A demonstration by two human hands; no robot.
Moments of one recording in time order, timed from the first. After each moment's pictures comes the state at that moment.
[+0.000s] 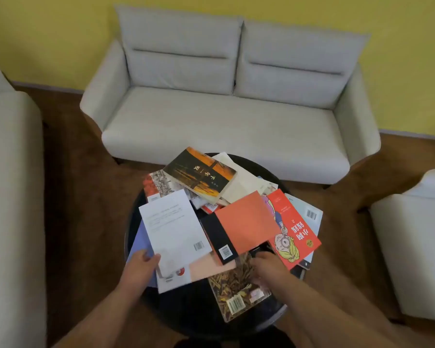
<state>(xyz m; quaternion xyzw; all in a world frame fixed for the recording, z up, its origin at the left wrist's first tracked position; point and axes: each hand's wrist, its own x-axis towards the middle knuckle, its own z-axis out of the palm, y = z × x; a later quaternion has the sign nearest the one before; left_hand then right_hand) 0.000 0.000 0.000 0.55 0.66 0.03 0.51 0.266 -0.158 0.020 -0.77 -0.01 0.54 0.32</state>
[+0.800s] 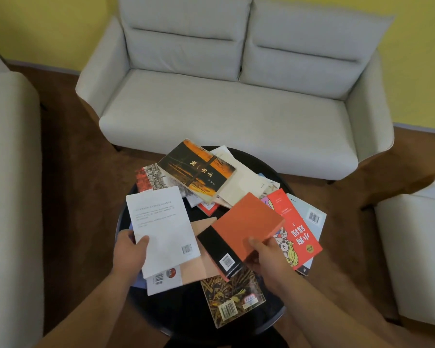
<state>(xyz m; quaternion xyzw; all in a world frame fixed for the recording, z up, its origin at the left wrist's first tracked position) 0.031 0.029 0.001 0.47 0.70 0.17 0.51 0.287 -0.128 0.046 -0.70 0.05 0.54 0.46</state>
